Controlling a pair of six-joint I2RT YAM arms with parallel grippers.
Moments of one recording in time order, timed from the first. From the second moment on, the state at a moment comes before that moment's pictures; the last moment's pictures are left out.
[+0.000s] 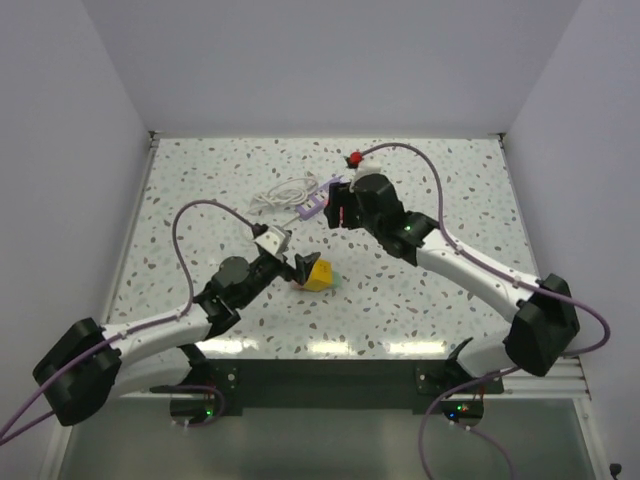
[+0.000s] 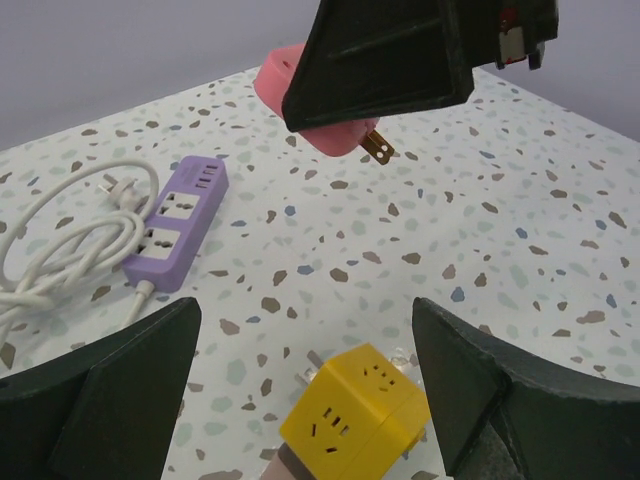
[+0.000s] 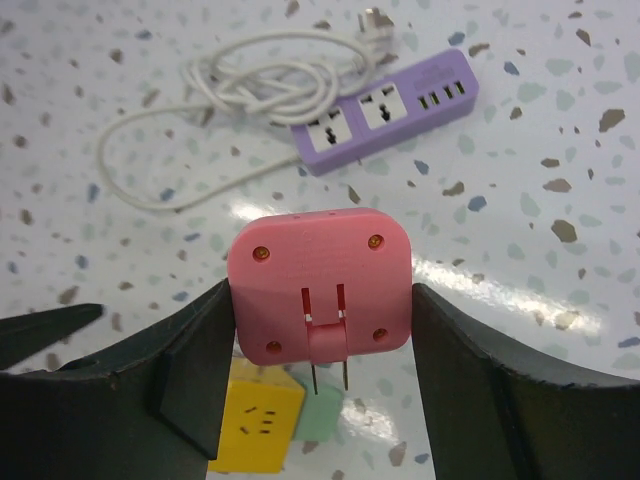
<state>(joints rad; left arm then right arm) -0.78 1.04 0.33 0.71 -0.10 -0.05 0.74 1.47 1.18 -0.24 0.27 0.35</state>
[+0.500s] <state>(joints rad) -0.86 1.23 0.41 0.99 -0.21 -0.15 0.78 1.33 1.03 -0.09 0.16 0.56</state>
